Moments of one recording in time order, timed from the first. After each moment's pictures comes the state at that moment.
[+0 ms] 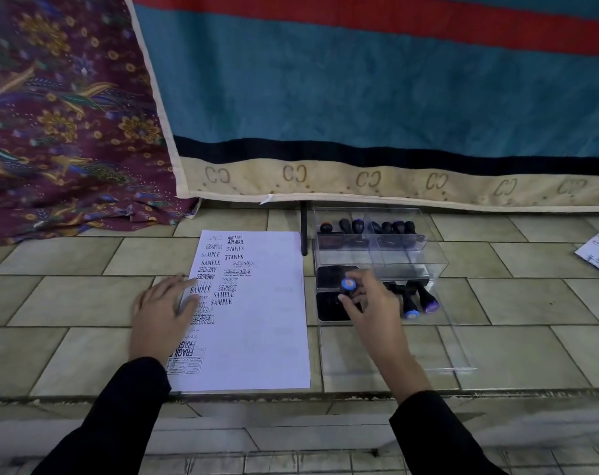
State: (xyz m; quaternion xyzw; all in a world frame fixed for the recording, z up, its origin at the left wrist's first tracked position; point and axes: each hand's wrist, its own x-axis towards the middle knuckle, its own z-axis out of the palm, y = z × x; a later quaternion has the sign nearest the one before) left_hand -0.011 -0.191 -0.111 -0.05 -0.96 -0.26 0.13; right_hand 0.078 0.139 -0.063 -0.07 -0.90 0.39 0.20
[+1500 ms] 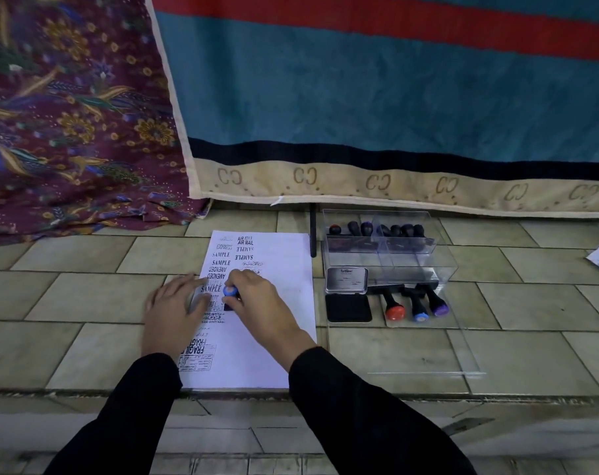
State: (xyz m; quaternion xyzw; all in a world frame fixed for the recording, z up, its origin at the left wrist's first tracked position) left_hand -0.015 -0.194 -0.116 -0.05 -0.96 -0.26 0.13; right_hand 0.017 -0.017 -0.054 0.16 -0.91 0.38 0.09
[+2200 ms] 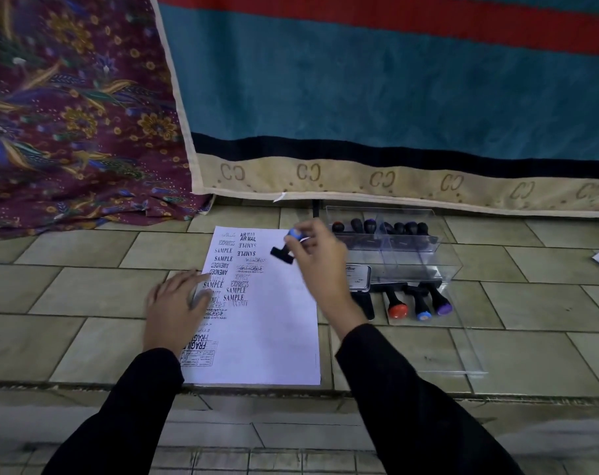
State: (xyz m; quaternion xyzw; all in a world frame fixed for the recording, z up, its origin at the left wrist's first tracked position) left_hand -0.008 -0.191 -0.107 -0.05 -0.96 -0.26 0.12; right_hand -0.004 0.054 -0.021 -0.02 -0.81 0.54 0.24
